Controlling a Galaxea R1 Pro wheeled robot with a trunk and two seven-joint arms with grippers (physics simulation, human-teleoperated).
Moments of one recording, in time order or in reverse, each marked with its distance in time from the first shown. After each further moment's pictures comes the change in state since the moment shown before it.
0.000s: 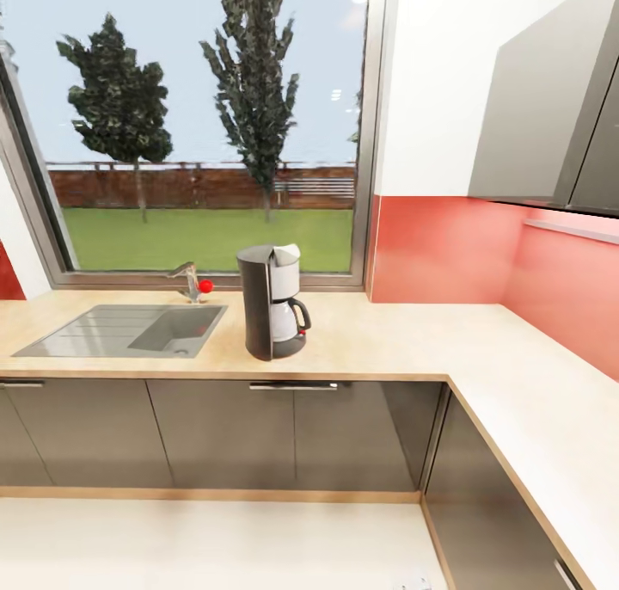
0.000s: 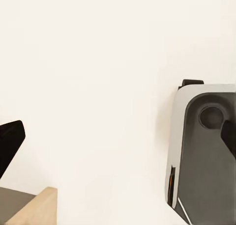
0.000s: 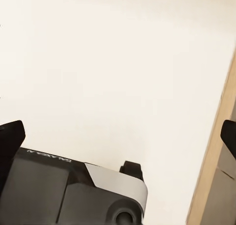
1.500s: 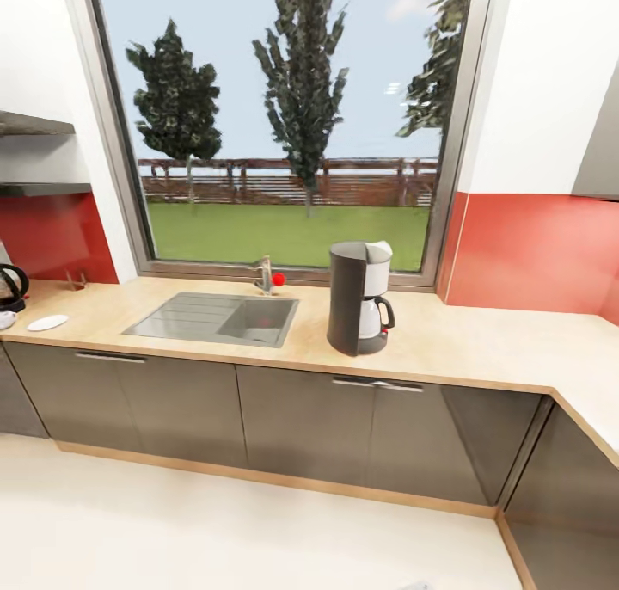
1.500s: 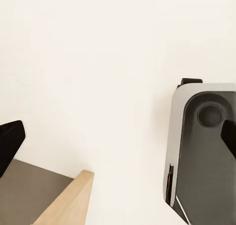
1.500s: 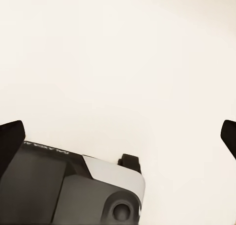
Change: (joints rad) left arm 0.000 -0.001 0.000 -0.006 0.009 0.000 -0.003; right arm 0.012 -0.001 0.001 0.005 0.014 -0.003 -0.002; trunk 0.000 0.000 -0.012
